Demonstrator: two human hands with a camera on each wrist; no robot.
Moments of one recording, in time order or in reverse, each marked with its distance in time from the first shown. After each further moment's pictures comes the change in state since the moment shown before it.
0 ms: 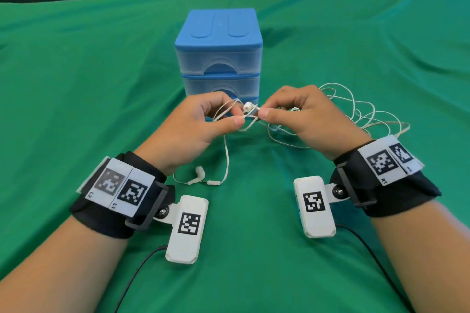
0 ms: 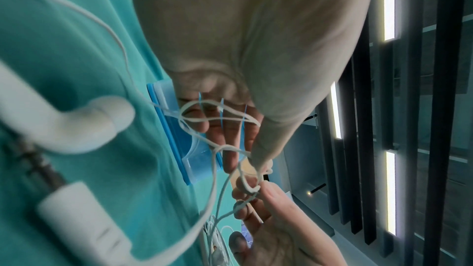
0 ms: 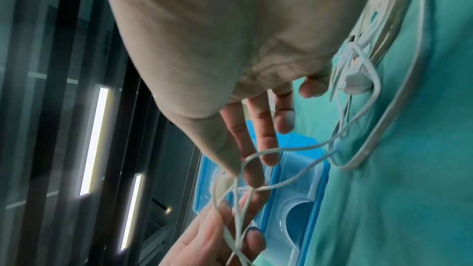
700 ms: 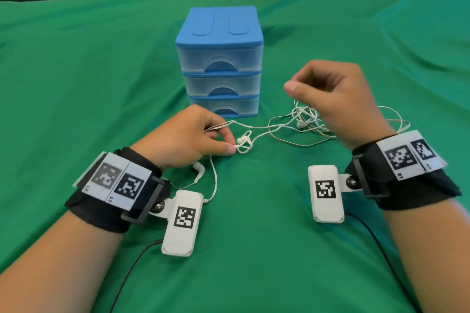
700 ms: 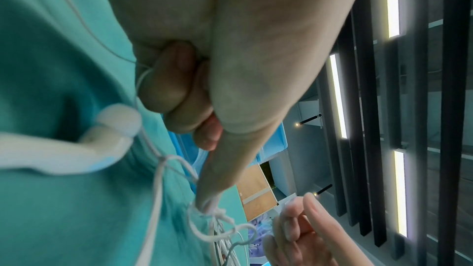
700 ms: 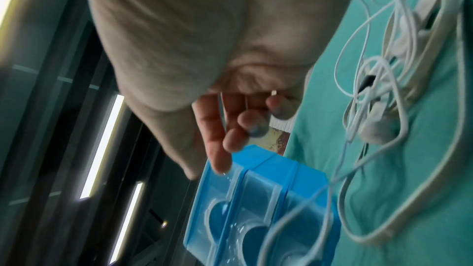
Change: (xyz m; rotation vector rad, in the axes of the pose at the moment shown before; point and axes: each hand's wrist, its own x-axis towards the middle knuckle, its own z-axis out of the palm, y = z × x) left_hand -0.005 -0.003 -0.013 0.326 -0.167 -0.207; right_hand -0.005 -0.006 -0.023 -0.059 0.248 -0.142
